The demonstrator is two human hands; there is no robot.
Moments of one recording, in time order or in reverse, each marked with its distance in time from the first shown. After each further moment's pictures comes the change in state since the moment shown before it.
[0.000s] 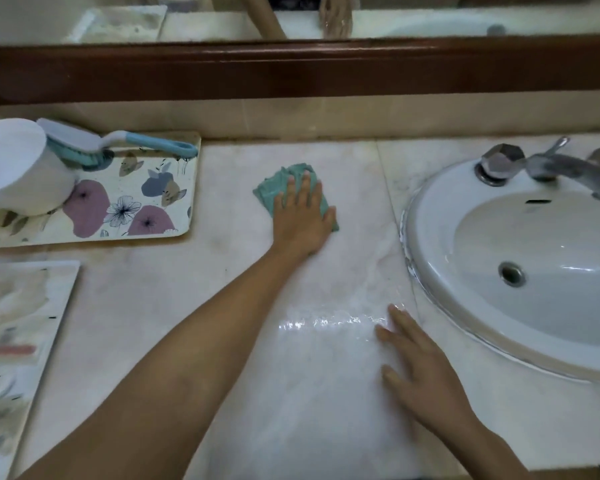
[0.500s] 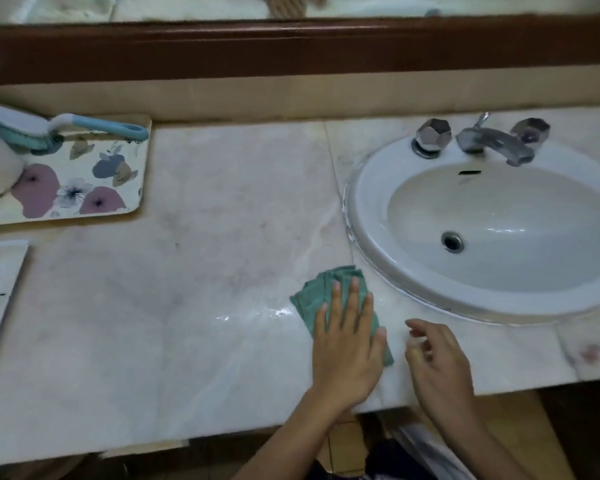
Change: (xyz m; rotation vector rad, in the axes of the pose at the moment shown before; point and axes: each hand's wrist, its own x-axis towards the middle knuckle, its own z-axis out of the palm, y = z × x) left_hand -0.248 0.139 0.076 -0.293 0.022 0.207; right_hand -0.075 0.034 -0.055 0.195 0.228 0.395
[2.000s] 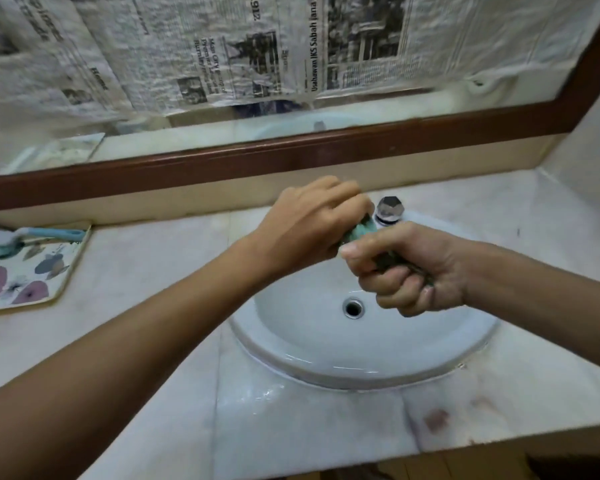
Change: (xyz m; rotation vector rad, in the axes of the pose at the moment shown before) left_hand 0.185 0.269 -0.151 0.454 0.437 0.937; right_hand 0.178 -0.049 -0.310 0.551 -1.263 0.215
